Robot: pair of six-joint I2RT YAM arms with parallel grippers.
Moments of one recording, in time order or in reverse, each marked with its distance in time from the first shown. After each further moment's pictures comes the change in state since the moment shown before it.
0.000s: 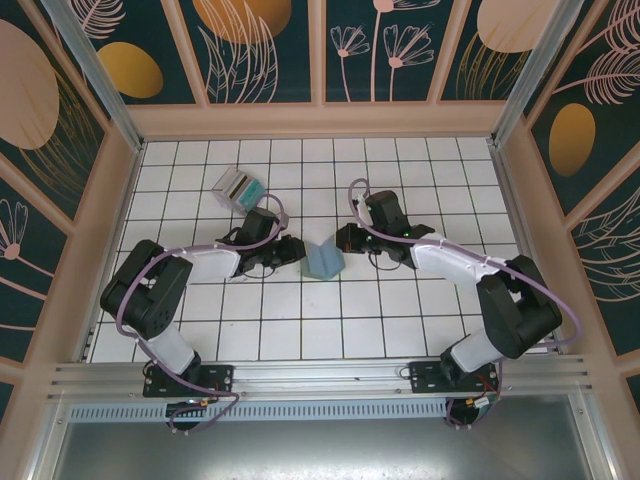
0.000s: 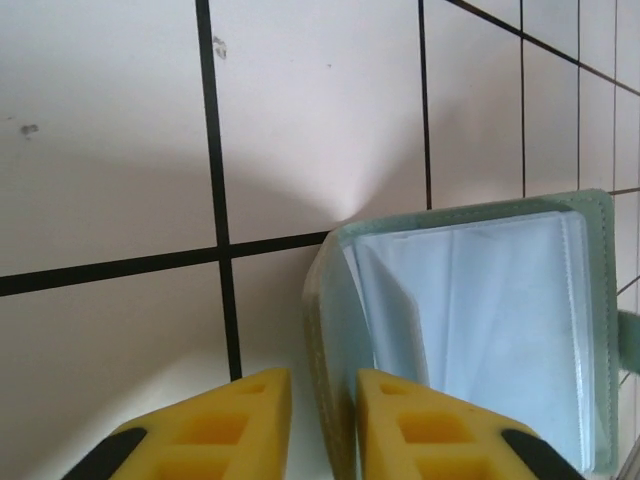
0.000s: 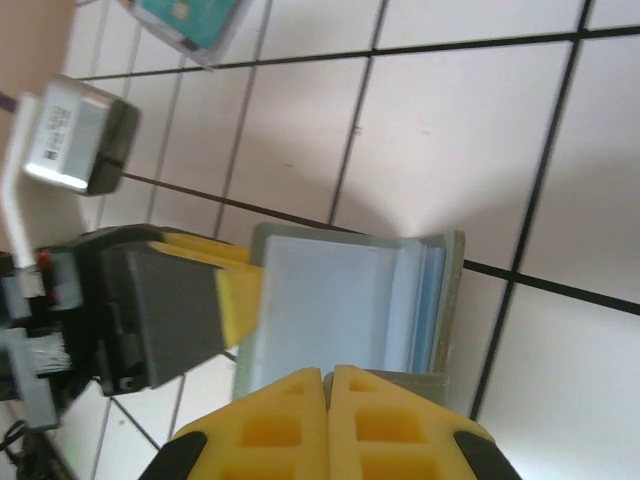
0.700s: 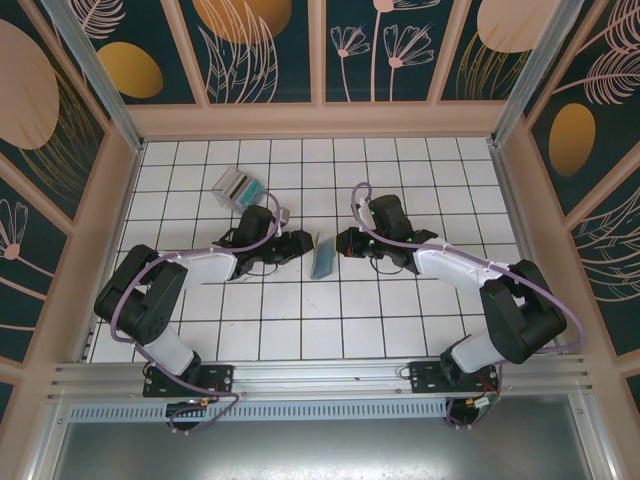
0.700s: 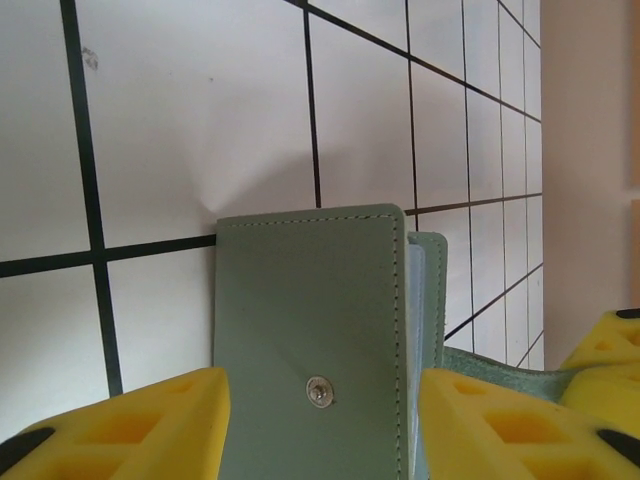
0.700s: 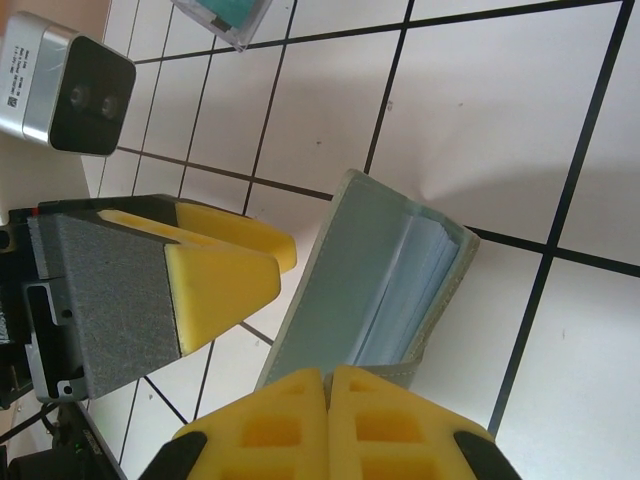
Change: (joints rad) left arm 0.000 -0.043 -0.024 0.116 0.096 -0.106; right arm -0.002 -0.038 -0.049 0.053 -0.081 0.023
